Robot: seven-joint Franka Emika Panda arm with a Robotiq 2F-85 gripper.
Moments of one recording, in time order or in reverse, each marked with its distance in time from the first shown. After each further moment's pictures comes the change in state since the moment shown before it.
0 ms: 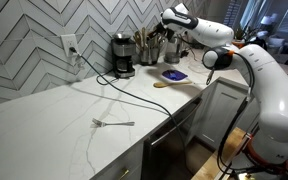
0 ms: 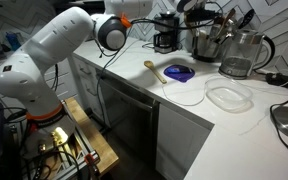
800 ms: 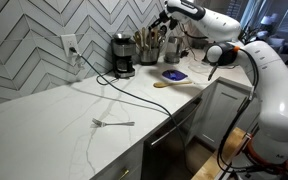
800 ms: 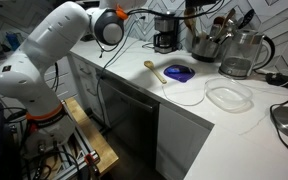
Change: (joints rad) arm -0.016 -0.072 0.022 0.044 -0.004 -0.066 0.078
